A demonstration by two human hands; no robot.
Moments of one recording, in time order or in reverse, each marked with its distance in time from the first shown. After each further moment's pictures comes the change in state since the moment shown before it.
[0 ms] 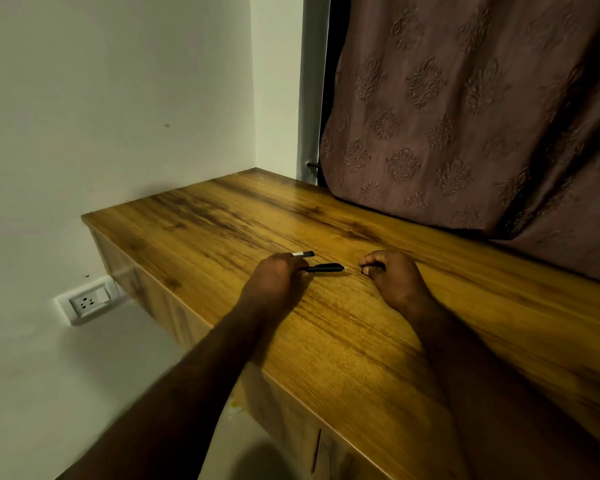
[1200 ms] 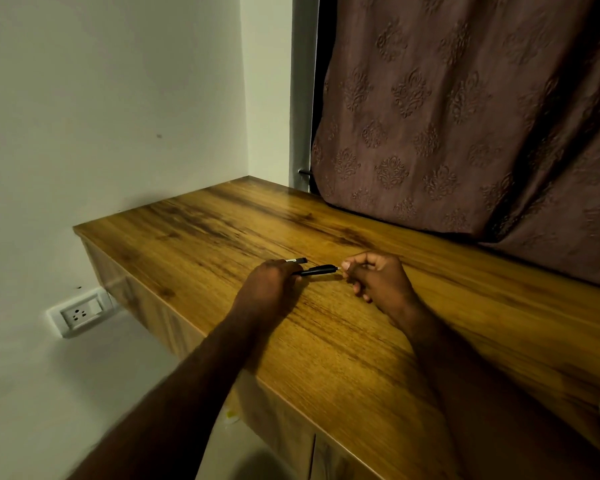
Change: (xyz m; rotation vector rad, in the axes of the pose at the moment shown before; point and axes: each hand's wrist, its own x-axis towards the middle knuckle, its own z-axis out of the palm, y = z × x) left_hand 0.001 0.005 -0.001 0.033 0.059 0.050; right_hand -0.018 -0.025 -0.002 0.621 -0.065 0.109
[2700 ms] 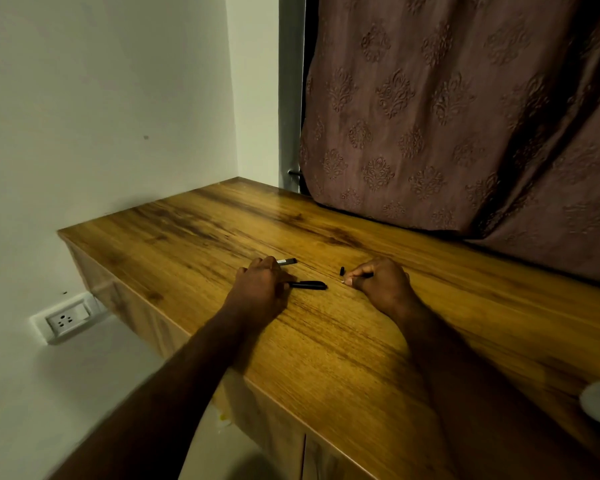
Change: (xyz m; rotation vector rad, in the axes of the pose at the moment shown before) left_hand 0.001 0.002 -0.004 0.179 -0.281 -0.178; right_hand 0.008 0.016 -0.025 -0.683 0.057 -0.013
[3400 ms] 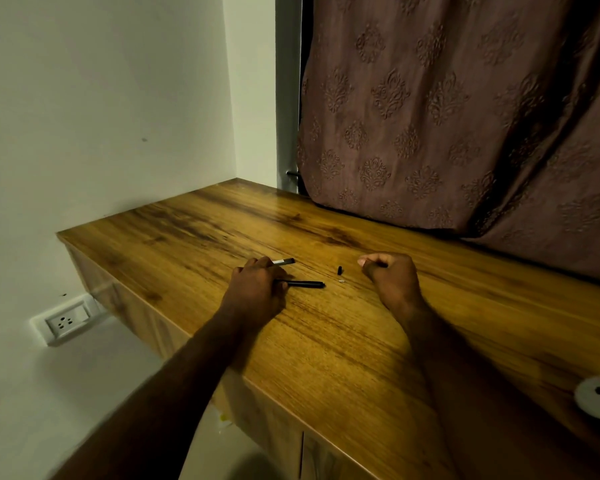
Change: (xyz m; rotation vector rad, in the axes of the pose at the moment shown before) left_hand 0.001 -0.003 0.006 0.006 0.102 -0.033; right_hand -0.004 0.002 -0.007 0.417 0.200 0.098
